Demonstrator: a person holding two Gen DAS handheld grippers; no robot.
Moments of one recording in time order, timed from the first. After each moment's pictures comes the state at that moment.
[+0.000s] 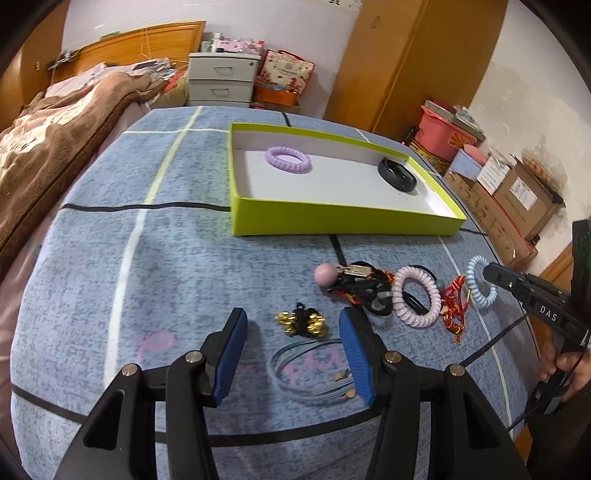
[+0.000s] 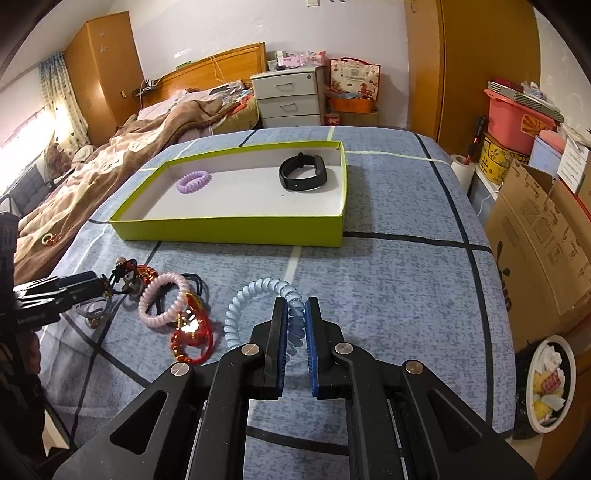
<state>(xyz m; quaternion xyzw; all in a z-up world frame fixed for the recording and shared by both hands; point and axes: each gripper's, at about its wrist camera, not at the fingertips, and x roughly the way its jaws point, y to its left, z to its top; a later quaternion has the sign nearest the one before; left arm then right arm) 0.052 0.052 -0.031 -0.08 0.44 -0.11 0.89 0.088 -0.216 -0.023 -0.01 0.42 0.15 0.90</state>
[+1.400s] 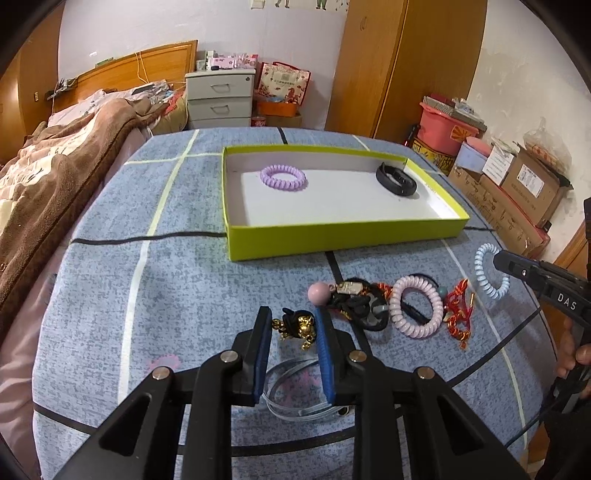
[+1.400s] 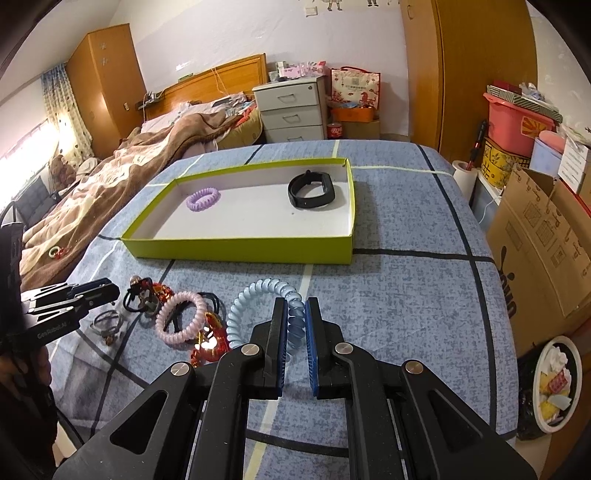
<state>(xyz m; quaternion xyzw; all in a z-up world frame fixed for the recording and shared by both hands) 0.052 0.039 -0.015 -0.04 0.41 -0.09 0.90 0.085 -0.213 -0.008 0.01 0.40 0.15 0.90</state>
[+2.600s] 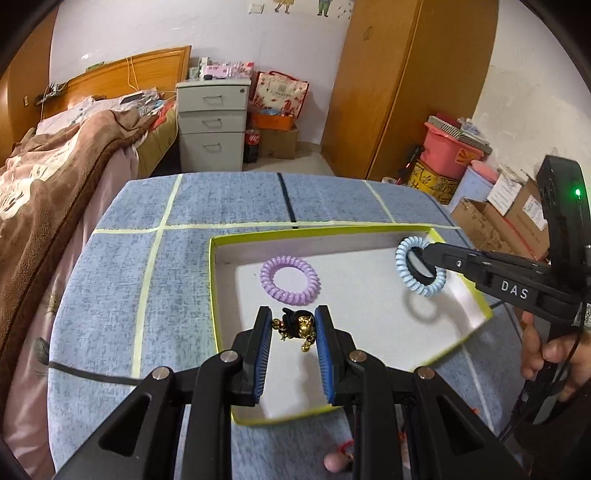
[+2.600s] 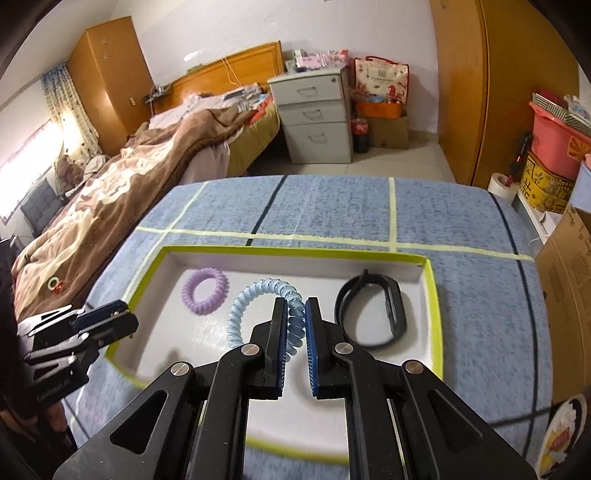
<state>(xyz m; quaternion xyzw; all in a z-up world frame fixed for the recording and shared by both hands) 0.161 0.045 0.012 -0.05 0.41 -0.10 0.91 0.237 -0.148 0.000 0.01 0.43 0.19 0.88</state>
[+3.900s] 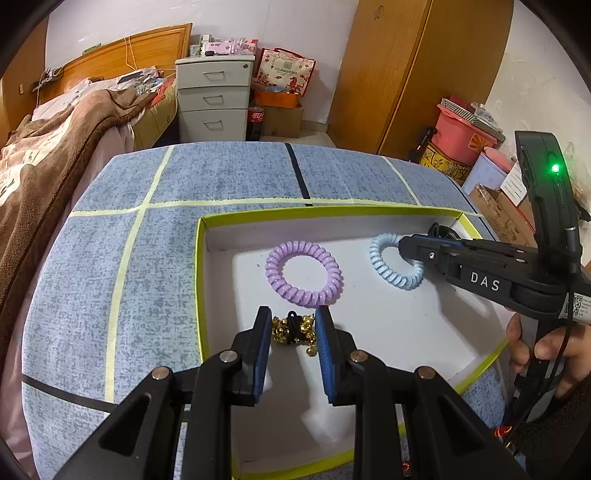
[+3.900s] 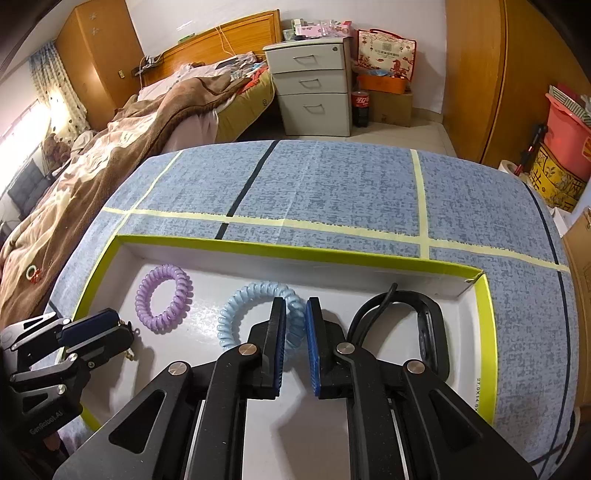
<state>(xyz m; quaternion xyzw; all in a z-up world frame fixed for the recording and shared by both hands) 0.193 0.041 -0.020 -0.05 0.45 -0.10 0.89 0.280 -0.129 -0.040 -0.01 0.47 0.18 0.86</state>
